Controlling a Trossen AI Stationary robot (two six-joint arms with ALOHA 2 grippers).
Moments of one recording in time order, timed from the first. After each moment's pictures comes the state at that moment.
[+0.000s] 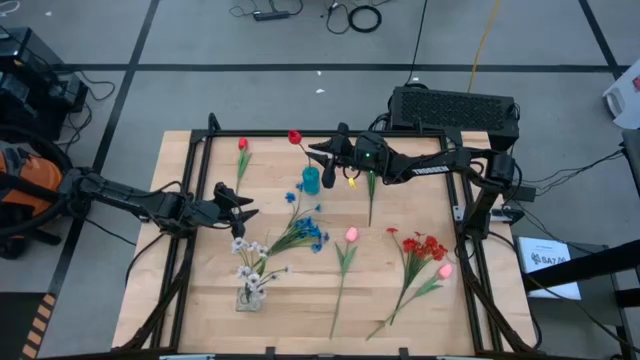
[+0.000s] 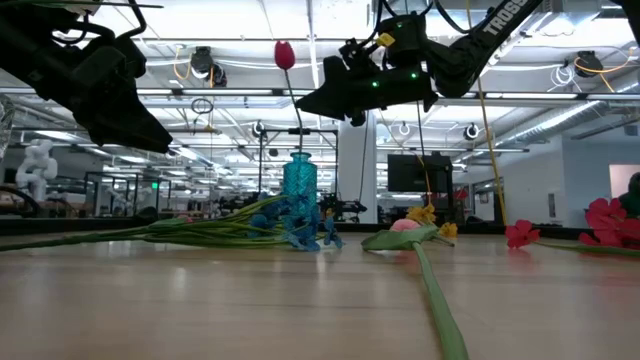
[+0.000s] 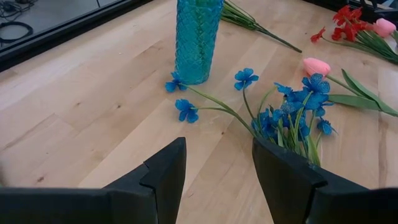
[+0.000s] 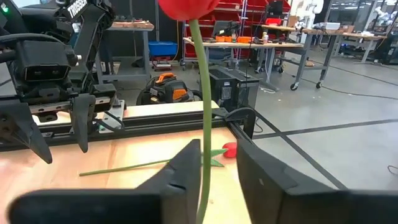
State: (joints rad) left arm -0.21 0.61 0.29 -0.28 -0.53 -0.52; right arm -0.36 1.77 1.01 0.72 -0.08 -0.04
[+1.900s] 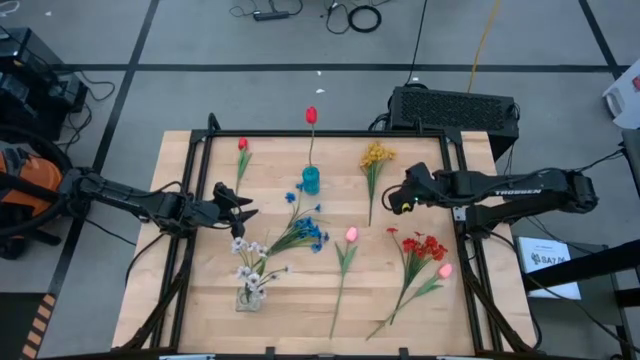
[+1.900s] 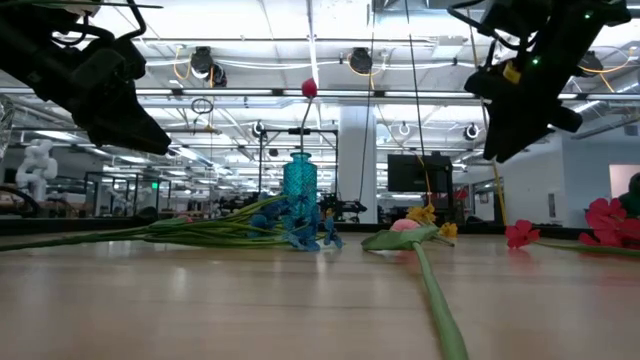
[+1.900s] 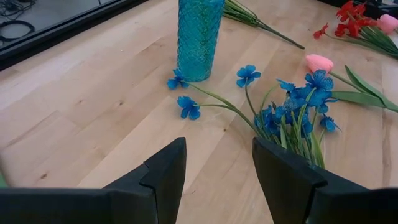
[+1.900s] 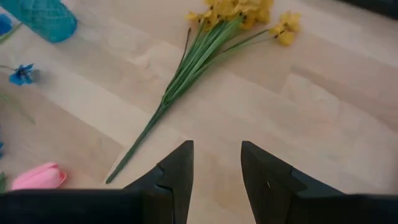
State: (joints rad) left arm -0.21 0.61 0.29 -0.29 -0.53 -0.52; right arm -0.09 1.03 0.72 -0.81 0.45 0.92
